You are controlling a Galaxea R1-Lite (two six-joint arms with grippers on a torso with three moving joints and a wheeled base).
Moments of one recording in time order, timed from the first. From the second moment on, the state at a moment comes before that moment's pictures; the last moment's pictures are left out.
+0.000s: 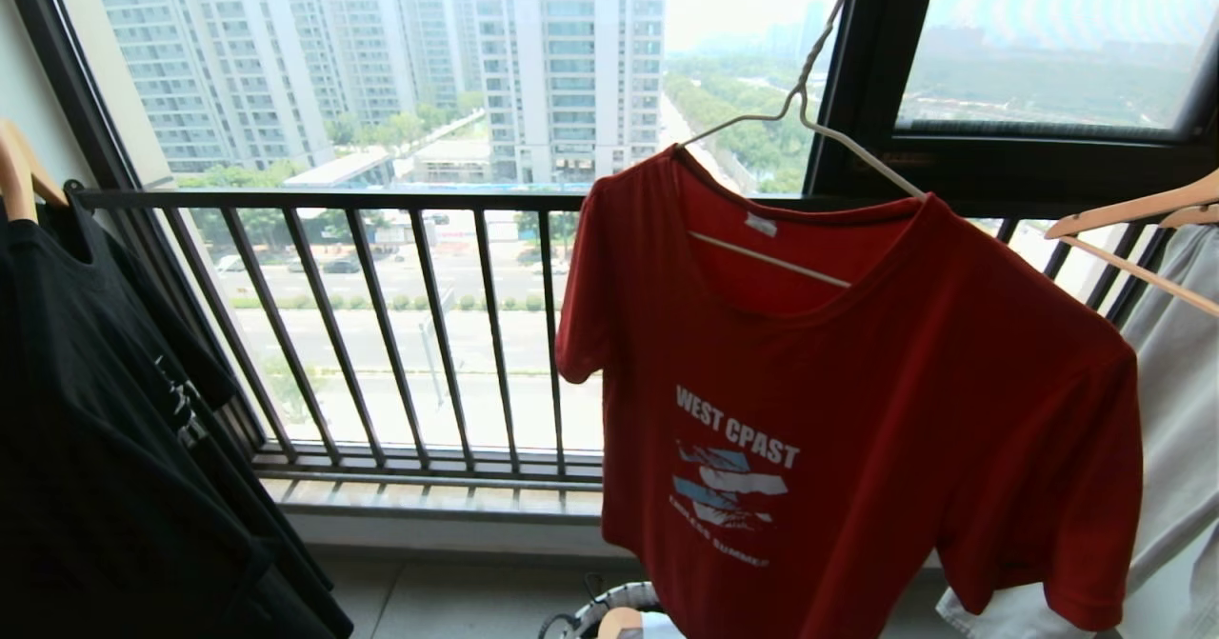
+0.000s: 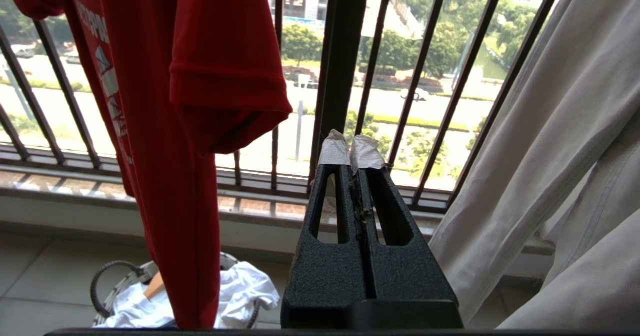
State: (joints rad) left arm -0.01 0.00 -0.01 0.03 0.04 -0.05; right arm 0.01 0.00 -0.03 -0.06 0.00 -0.08
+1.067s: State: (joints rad) left arm -0.01 0.00 -0.01 0.03 0.04 -0.05; right arm 0.01 0.00 0.00 0.01 0.04 -0.04
